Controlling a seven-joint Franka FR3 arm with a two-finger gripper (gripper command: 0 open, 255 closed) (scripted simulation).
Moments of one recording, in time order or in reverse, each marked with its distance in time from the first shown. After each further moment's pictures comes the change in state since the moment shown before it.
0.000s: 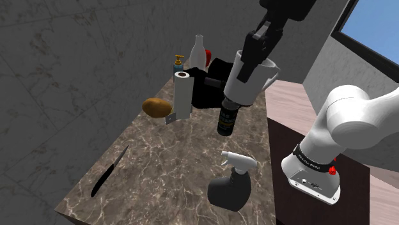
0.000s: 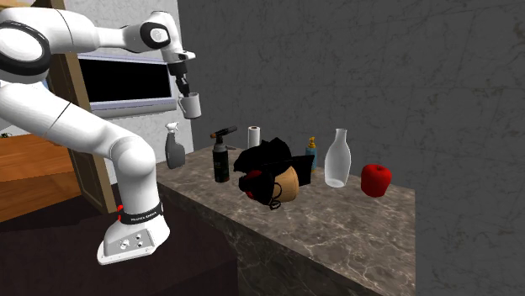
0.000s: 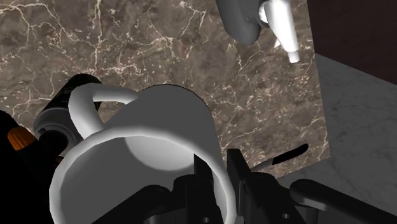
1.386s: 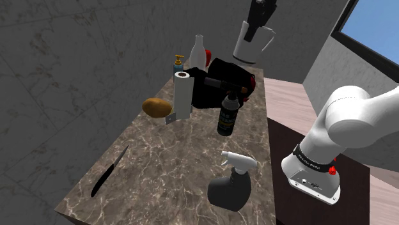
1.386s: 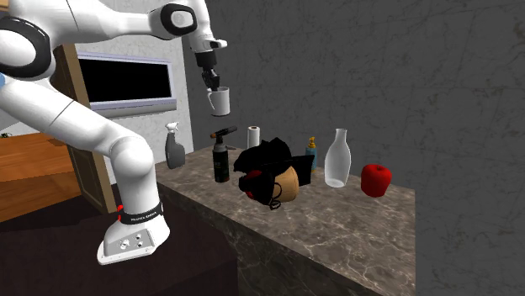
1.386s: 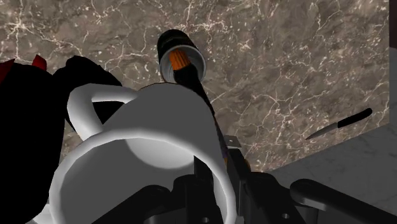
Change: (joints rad) arm -0.077 0.045 -0.340 0.015 -0.183 -0.039 -0.334
